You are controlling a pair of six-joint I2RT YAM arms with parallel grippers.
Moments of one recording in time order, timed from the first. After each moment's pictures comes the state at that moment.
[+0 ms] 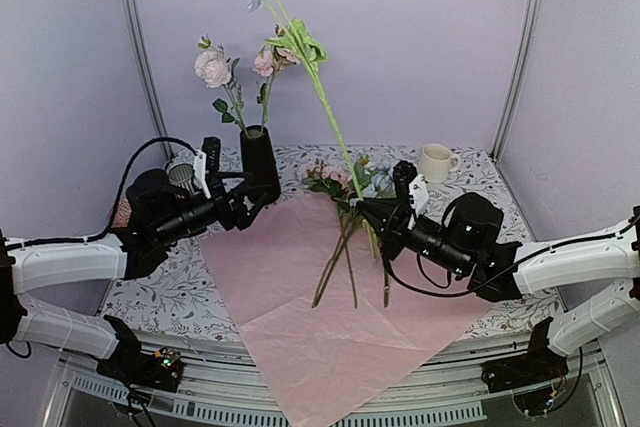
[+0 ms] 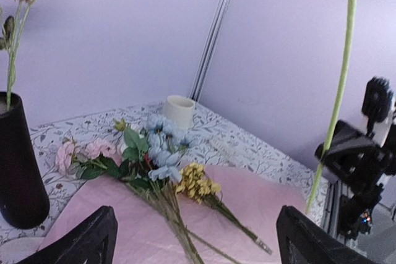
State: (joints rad) left arm -0.63 1.16 0.53 0.64 0.27 -0.30; right arm 1.02 1.32 0.60 0.76 0.10 0.05
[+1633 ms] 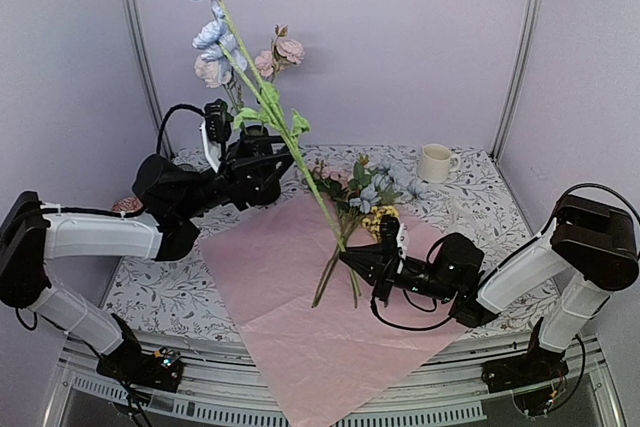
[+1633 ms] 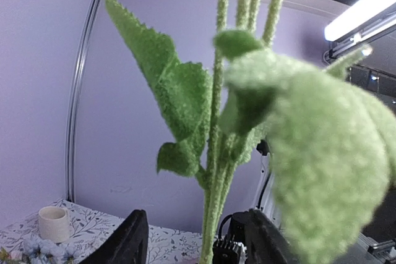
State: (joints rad) left arm -0.74 1.42 0.73 1.28 0.60 -0.51; right arm 1.02 1.68 0.44 1.34 -0.20 0.07
